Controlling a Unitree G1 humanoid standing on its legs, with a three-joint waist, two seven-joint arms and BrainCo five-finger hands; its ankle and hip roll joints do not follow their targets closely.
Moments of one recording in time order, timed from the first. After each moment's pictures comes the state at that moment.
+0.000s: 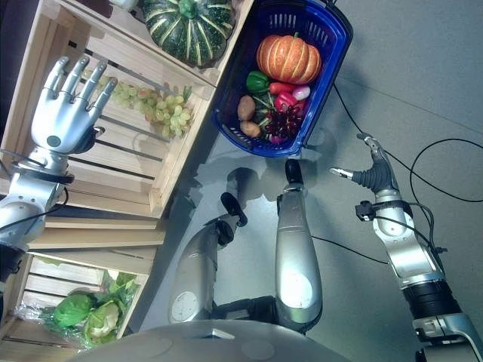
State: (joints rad) left arm -0.29 1.03 -0.30 0.19 1.20 0.15 0.65; right arm -0.05 -0.70 0.08 0.00 0.00 -0.02 -0.19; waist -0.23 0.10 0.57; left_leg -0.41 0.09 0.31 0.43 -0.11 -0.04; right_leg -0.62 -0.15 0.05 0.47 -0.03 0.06
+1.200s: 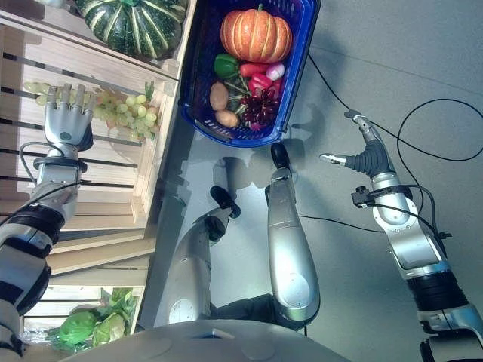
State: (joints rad) left arm -0.66 0.83 -0.54 0.86 1.05 0.34 0.58; right arm -0.09 -0.74 0.10 -0.06 0.04 -0.03 -0.17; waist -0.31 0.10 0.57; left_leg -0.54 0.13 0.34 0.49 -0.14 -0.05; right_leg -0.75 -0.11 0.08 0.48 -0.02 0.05
